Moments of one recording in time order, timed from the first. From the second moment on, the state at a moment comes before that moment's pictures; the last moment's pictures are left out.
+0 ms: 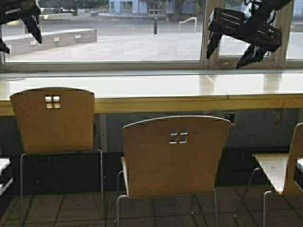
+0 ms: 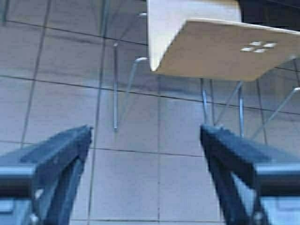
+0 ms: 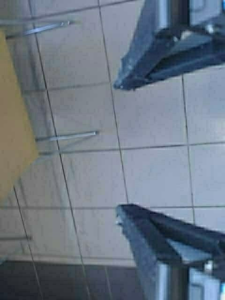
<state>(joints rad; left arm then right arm) -0.10 -0.60 1.07 -0.29 0.11 -0.02 0.34 -0.12 0.78 0.33 0.07 0.05</state>
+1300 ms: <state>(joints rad) -0.39 0.29 0.85 -1.19 -0.12 -0.59 0.42 0.41 0.41 1.08 0.17 0.10</state>
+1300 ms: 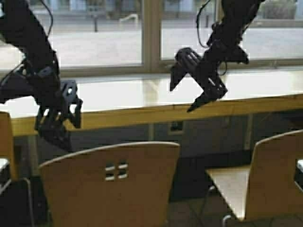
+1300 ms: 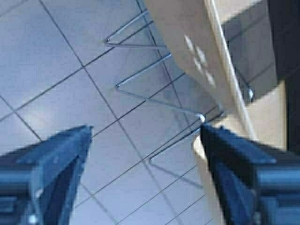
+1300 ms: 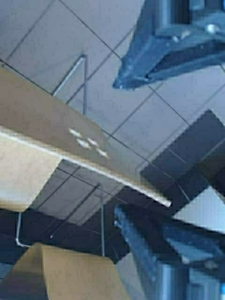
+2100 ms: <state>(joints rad) -0.35 0.61 0.68 -1.31 -0.18 -0.66 0.44 0.78 0.11 1.17 0.28 0.10</state>
